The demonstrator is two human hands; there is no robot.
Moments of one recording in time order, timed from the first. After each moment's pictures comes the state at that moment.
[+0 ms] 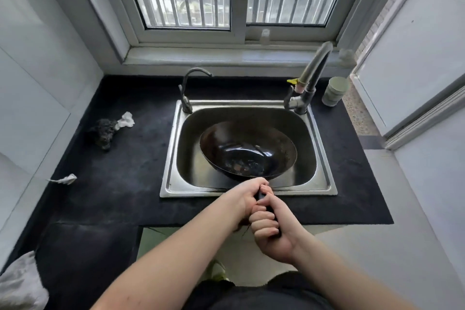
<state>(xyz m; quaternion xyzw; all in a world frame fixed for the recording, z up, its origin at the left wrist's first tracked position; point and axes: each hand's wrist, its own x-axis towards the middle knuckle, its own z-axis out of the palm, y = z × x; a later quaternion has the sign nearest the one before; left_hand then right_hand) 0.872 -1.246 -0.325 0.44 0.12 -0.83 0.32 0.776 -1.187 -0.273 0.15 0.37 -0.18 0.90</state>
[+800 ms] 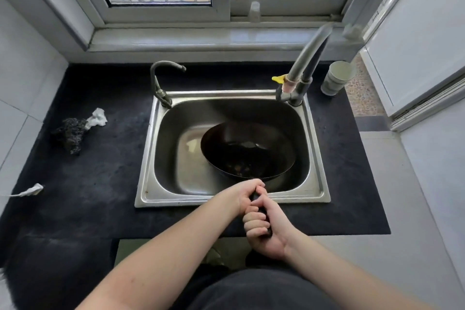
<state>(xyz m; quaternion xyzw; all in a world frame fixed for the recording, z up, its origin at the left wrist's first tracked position) 0.841 -1.303 -0.364 0.53 0.14 -0.80 0.23 0.749 -1.253 -0.317 0.18 0.42 -0.15 0.88</state>
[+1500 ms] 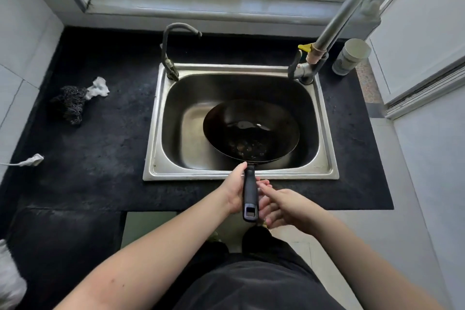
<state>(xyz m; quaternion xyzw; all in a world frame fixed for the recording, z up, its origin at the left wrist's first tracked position) 0.882 -1.242 -0.382 0.49 0.14 -0.81 0.30 0.736 -1.237 -0.333 -0.36 0.58 0.02 0.73</state>
